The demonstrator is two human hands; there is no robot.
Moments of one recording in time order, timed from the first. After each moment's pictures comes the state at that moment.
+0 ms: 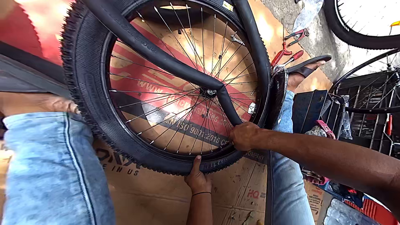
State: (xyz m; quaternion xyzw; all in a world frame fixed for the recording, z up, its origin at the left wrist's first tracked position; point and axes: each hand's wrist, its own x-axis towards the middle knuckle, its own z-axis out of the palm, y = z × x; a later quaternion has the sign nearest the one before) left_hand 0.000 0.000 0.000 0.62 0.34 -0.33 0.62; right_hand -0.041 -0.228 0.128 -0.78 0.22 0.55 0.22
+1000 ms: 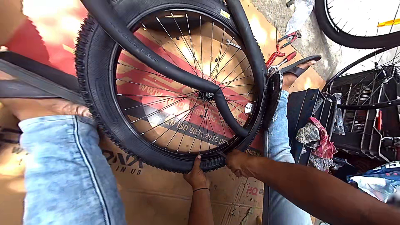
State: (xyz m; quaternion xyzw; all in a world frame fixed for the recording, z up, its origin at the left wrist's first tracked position) left_hand -0.002 0.007 -0.009 0.67 0.28 -0.32 0.61; right_hand -0.072 -0.131 0.116 -0.32 0.66 0.40 0.55
